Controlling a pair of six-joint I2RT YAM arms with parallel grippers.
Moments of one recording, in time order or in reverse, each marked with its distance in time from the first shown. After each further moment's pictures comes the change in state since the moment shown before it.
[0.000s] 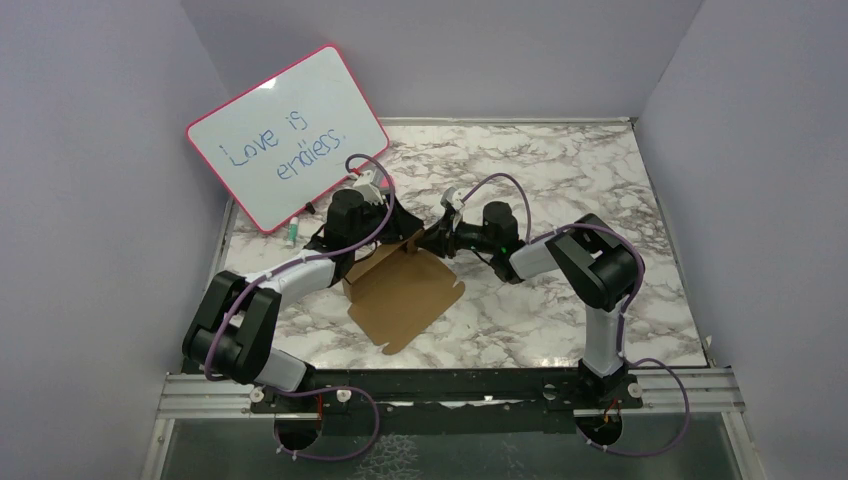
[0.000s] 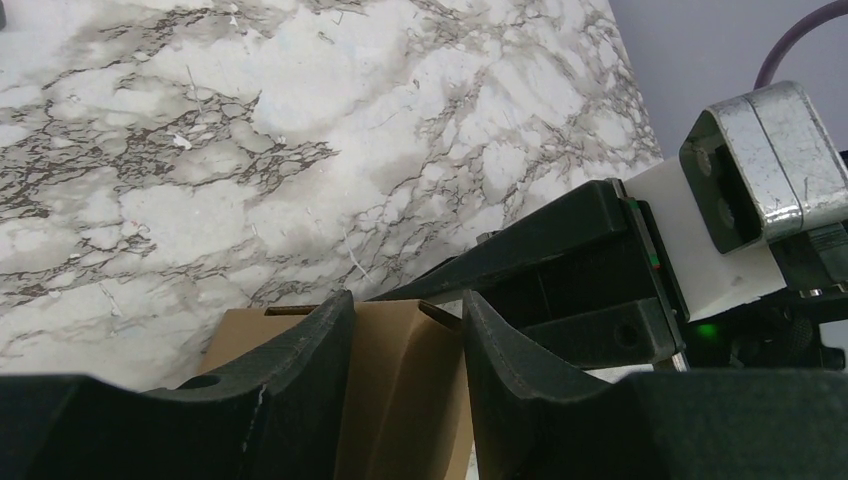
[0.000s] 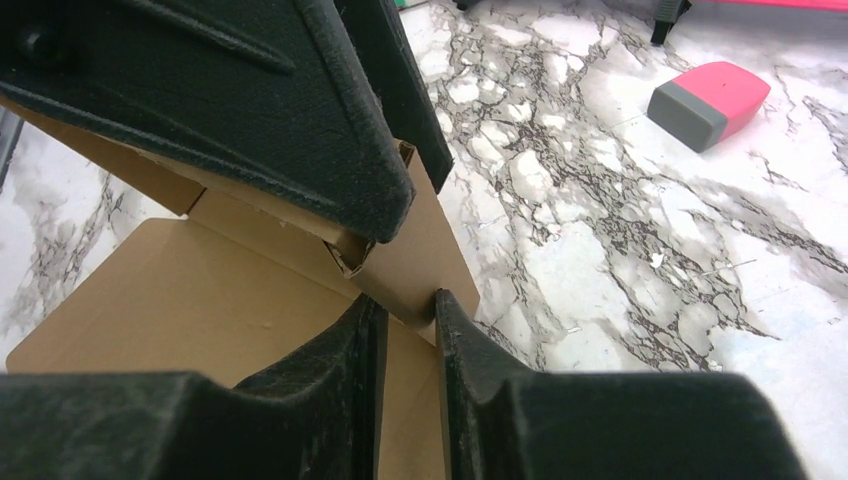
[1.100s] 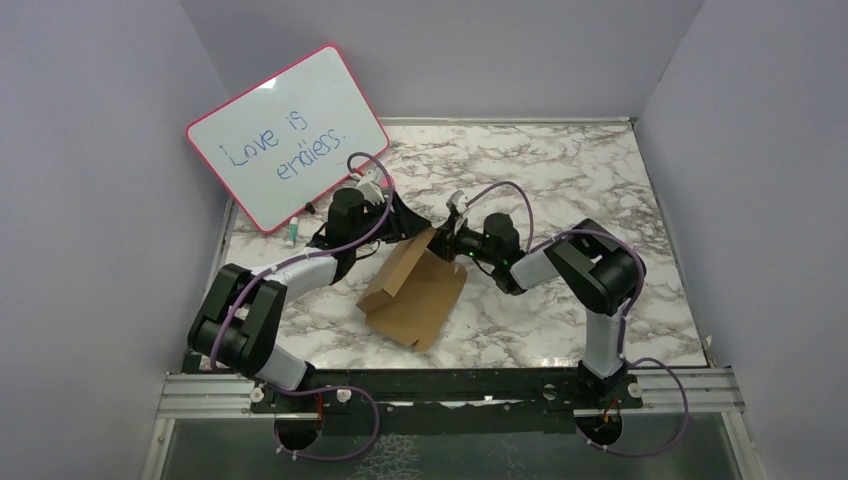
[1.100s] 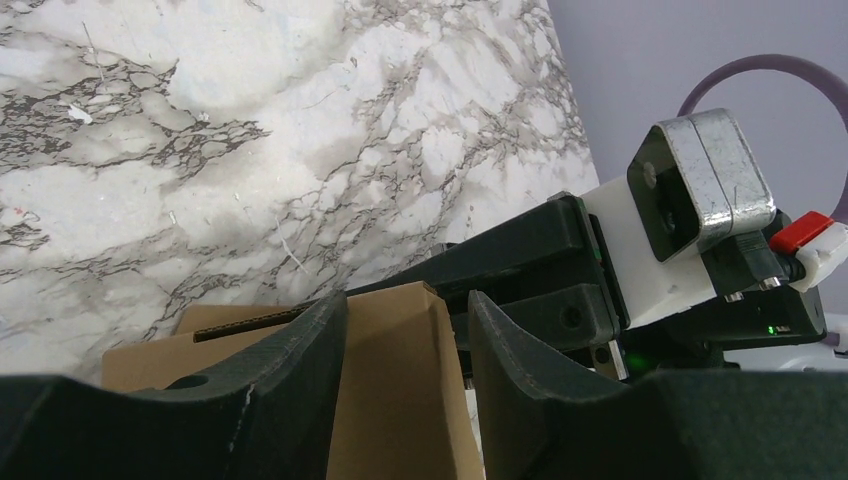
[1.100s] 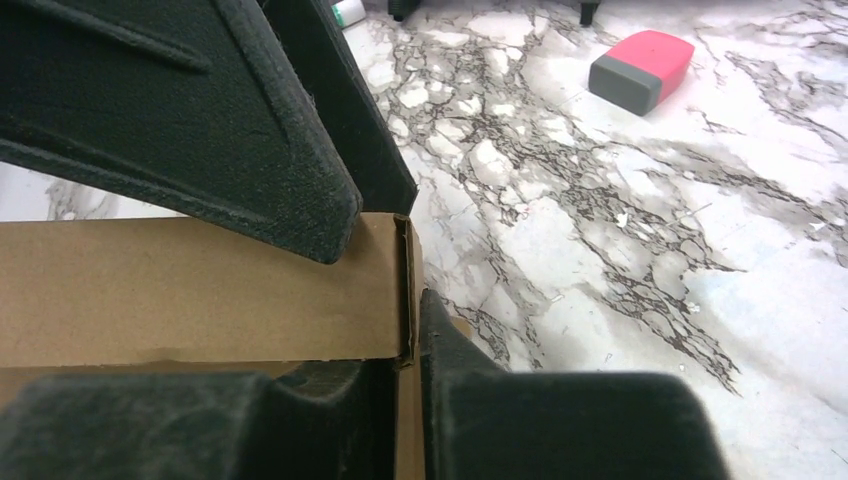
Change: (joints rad) left arm 0.006 0.039 0.008 0.056 0.121 -0.133; right arm 0.038 -0.024 -0.082 0.095 0.216 0.085
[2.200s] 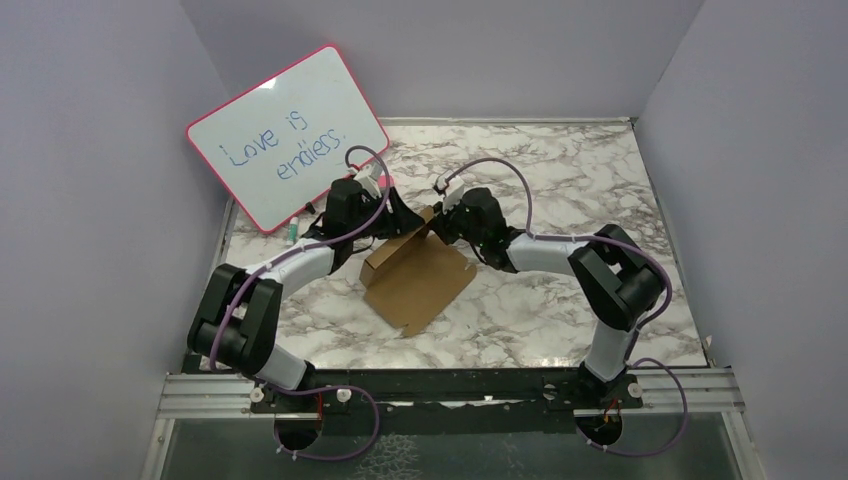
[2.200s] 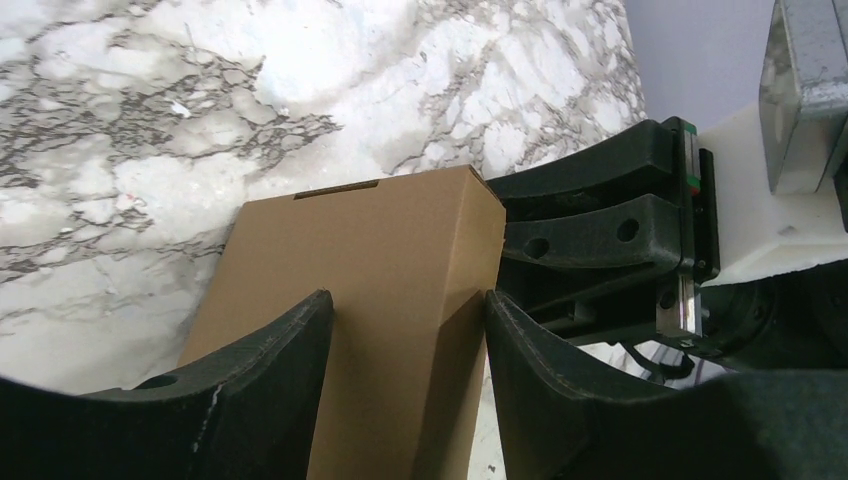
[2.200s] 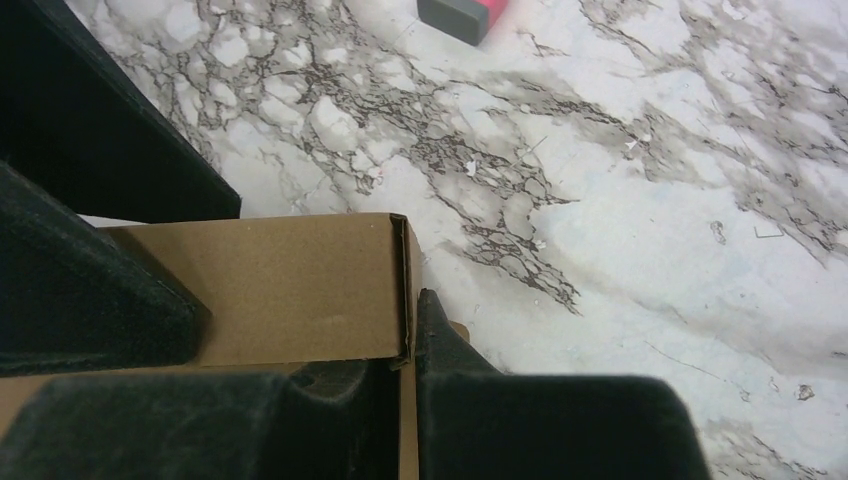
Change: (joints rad) left arm 0.037 0.005 0.072 -0.181 -0.015 0.103; right arm 0.027 -0.140 0.196 -0.621 0.340 -0.097
